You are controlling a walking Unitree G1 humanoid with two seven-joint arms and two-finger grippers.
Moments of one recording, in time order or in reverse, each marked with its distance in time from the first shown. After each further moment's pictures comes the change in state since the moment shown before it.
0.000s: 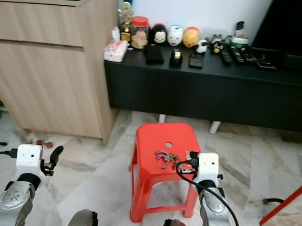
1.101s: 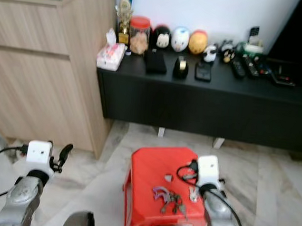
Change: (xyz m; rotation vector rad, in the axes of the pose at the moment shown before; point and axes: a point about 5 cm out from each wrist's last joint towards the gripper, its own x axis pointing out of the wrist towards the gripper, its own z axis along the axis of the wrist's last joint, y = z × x) left arm 0.002 -0.008 -0.002 -0.003 0.011 -0.038; right arm -0.001 0.013 -0.024 -0.068 0.207 0.103
